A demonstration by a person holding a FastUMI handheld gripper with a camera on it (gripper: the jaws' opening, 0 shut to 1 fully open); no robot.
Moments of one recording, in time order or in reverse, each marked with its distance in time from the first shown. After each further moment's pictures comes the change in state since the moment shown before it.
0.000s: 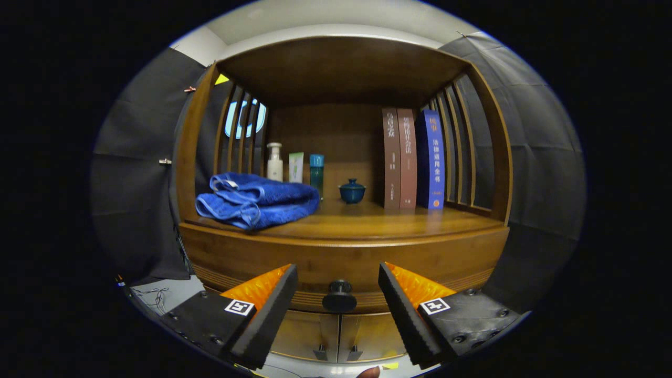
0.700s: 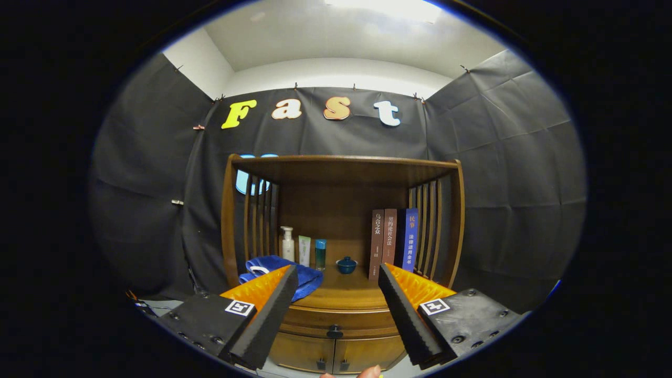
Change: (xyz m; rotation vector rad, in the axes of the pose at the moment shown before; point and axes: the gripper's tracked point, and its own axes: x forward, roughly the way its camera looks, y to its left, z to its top) arm -0.128 0.004 0.208 -0.027 -0.246 0.001
